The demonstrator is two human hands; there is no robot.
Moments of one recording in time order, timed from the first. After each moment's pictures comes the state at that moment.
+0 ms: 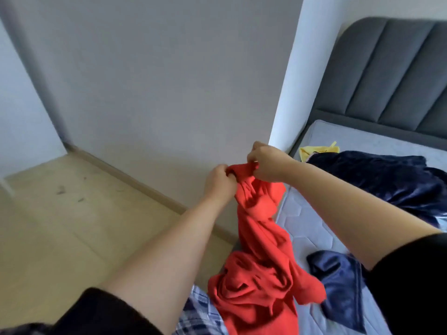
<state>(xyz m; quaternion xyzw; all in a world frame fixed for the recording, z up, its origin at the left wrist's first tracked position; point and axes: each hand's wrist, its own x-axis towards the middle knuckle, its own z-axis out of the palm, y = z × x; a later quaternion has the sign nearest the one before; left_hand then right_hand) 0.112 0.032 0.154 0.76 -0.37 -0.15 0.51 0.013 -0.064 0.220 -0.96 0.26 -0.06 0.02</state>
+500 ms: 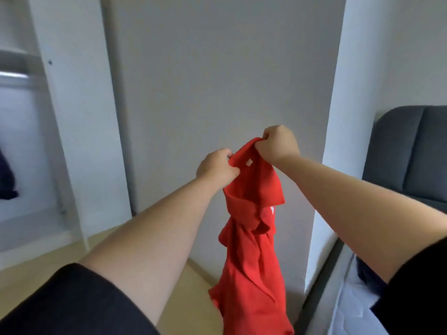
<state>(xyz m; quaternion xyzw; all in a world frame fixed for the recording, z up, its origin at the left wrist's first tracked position) 0.207 0.102 0.372 0.81 -0.42 0.11 0.40 0.100 -0.003 0.420 -0.85 0.28 -0.42 0.17</state>
